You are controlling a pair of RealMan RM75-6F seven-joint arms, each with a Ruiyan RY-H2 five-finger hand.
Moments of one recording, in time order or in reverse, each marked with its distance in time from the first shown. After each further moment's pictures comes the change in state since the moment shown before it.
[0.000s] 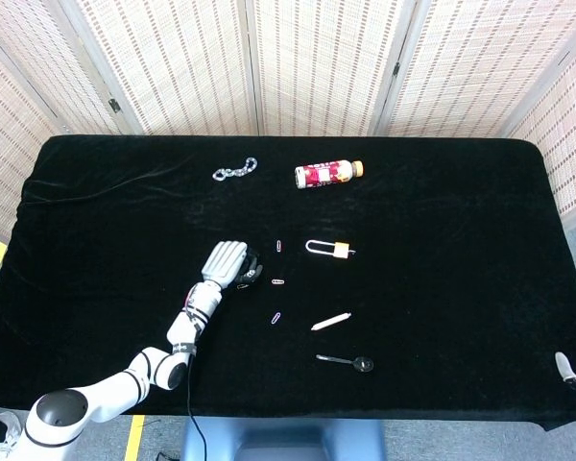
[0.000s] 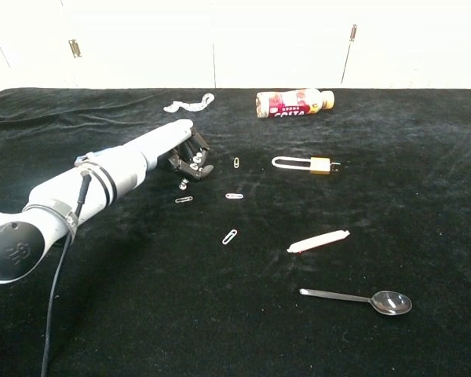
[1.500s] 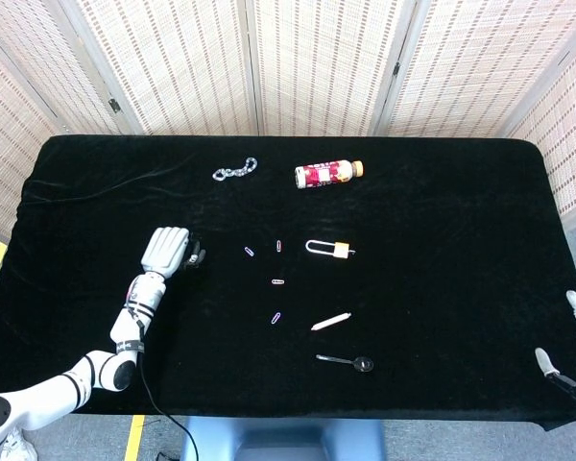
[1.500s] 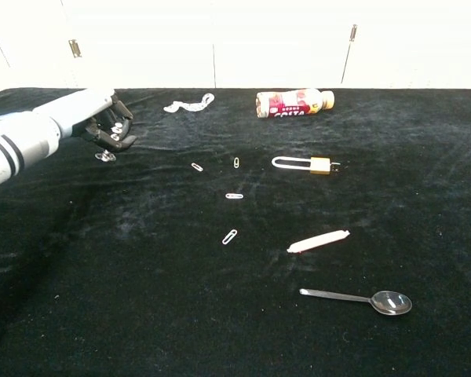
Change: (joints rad) left arm 0.148 0.303 0.016 -0.290 -0.077 0.085 0.243; right arm 0.037 0.008 -0.013 -0.022 -0.048 -0.045 -0.054
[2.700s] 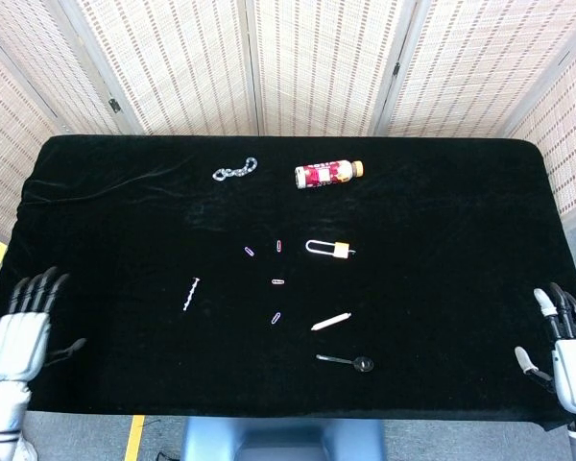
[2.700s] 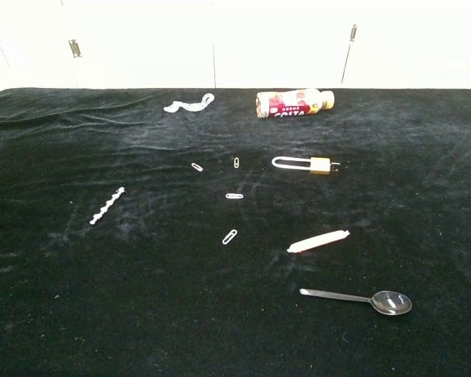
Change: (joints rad) left arm 0.582 0.469 0.317 -0.535 0.245 0.684 0.153; right arm 0.039 -0.032 -0.021 -0.028 -0.019 -0.048 -0.170
